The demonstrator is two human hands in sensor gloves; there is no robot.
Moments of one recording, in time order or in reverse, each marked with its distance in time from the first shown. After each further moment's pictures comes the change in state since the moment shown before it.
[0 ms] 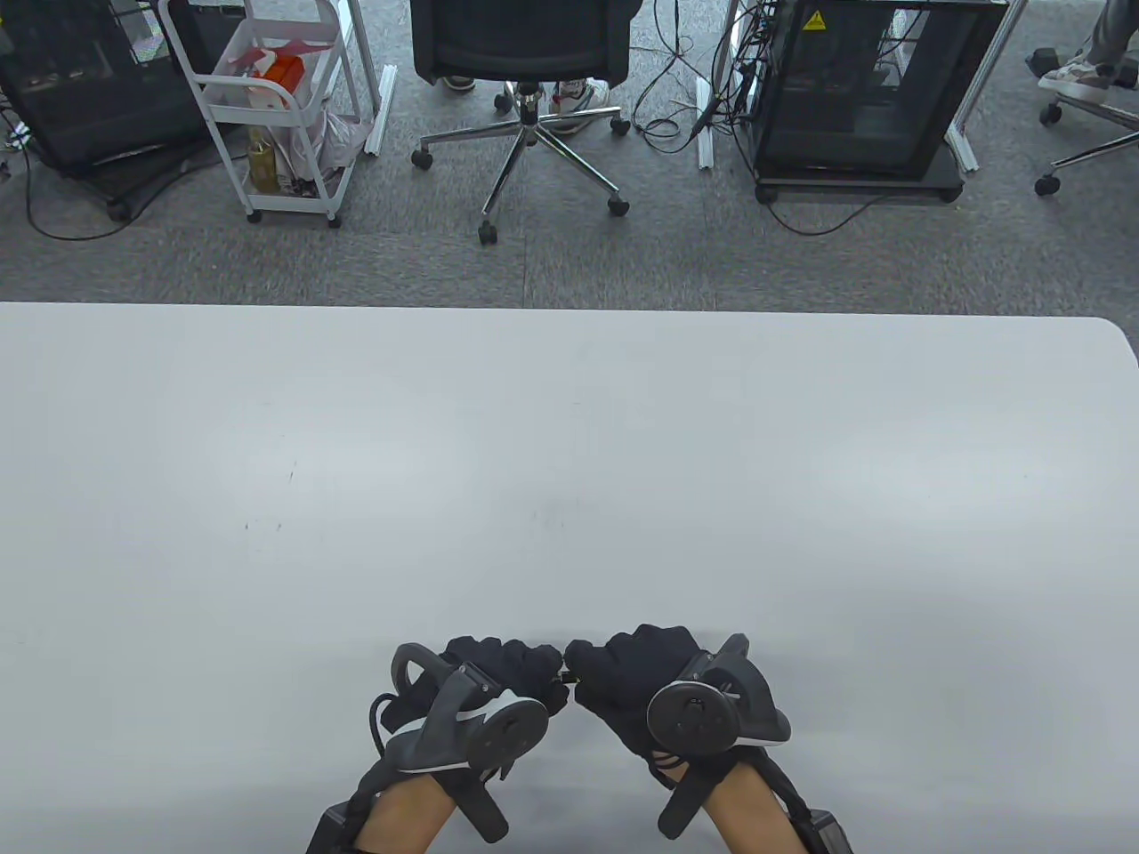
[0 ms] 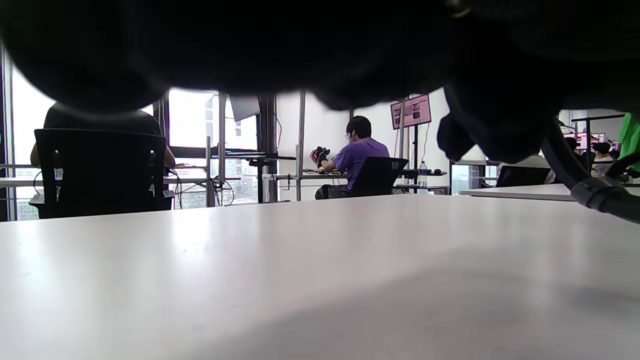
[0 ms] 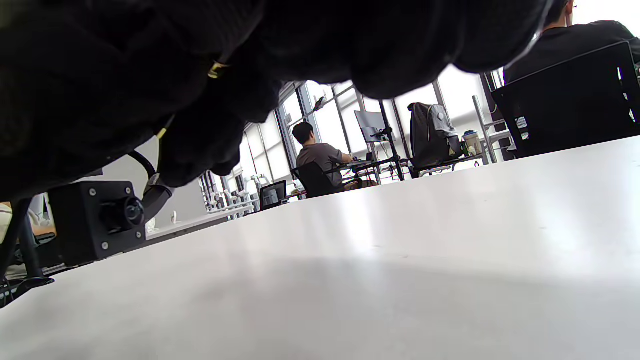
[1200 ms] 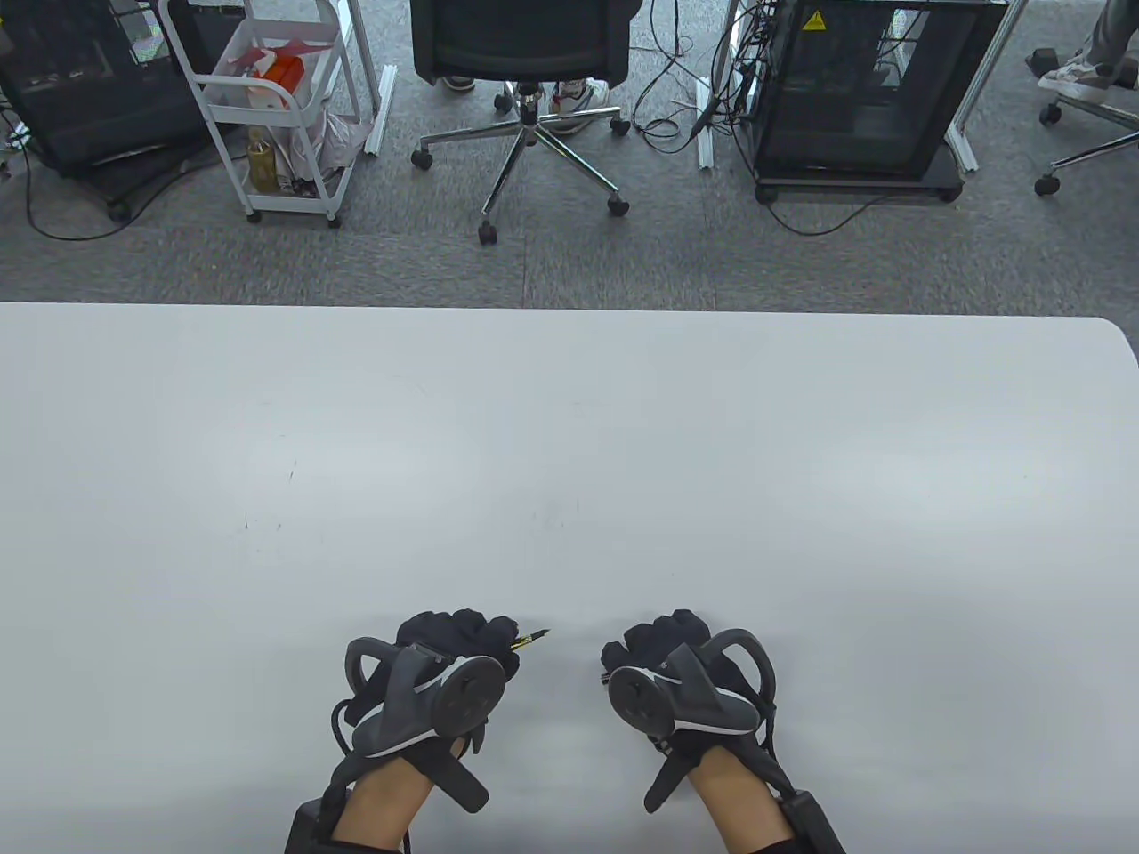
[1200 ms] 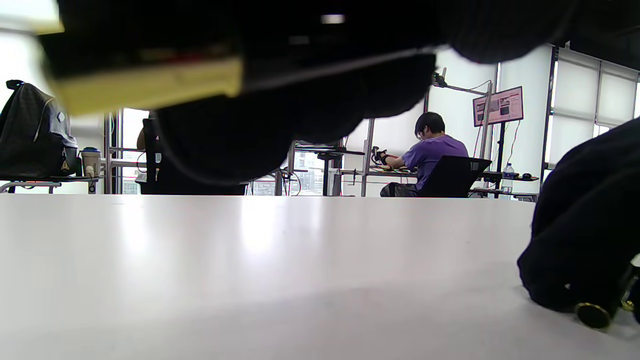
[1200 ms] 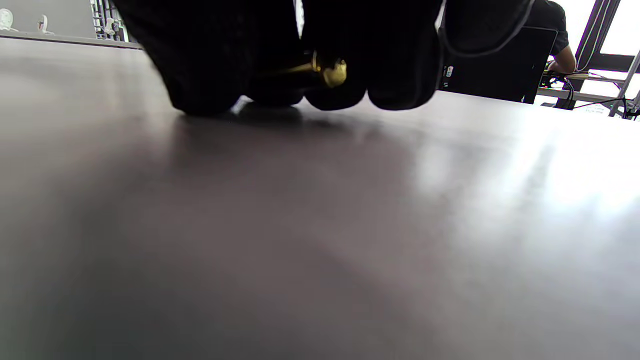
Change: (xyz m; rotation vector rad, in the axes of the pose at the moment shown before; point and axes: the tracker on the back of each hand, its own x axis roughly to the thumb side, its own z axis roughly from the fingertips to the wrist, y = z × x) left_hand -0.043 -0.001 0.011 -0.006 0.243 0.019; right_hand -0.025 0.044 -0.005 0.330 0.201 0.418
